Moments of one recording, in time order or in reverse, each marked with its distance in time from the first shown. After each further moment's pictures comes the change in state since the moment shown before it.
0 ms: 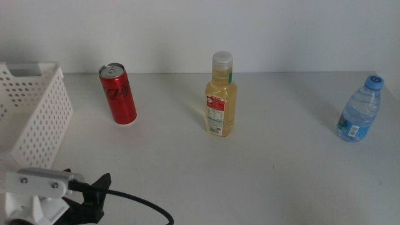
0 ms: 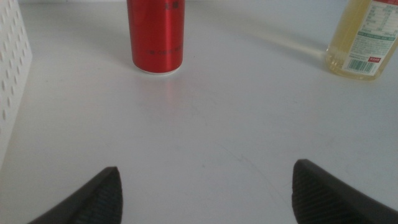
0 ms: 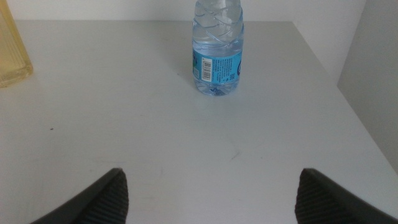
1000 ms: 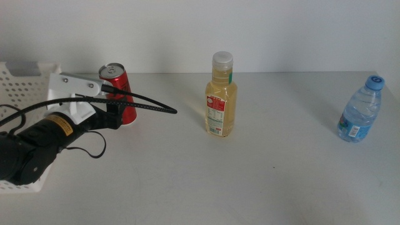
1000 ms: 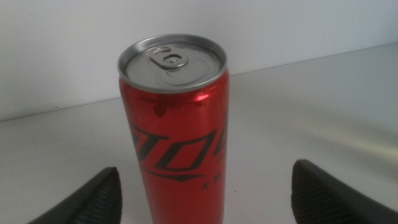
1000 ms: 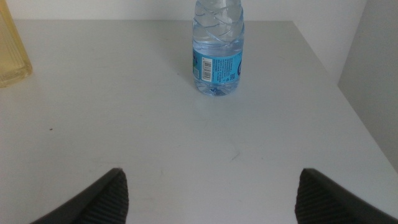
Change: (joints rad) left arm 0.138 0.221 -0.650 0.279 0.372 -0.069; right arm 0.000 0.000 0.000 0.000 0.000 0.000
